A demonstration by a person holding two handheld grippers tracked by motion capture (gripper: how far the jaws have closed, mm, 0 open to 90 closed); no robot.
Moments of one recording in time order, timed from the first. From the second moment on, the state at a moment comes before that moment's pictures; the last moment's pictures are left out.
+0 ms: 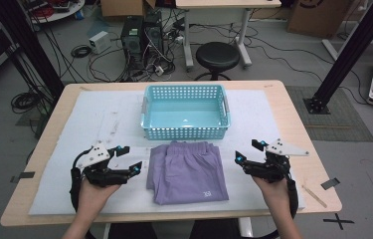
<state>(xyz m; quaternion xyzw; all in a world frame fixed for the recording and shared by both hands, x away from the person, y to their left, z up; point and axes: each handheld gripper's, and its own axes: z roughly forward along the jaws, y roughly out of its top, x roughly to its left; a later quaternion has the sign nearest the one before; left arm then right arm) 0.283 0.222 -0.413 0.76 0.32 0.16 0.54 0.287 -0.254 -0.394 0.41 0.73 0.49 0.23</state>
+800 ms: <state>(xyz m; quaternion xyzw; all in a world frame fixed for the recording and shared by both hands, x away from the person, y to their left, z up) 0.292 0.191 -0.454 0.75 0.45 0.00 0.49 0.280 -0.223 -0.430 0.39 0.79 0.42 0.20</state>
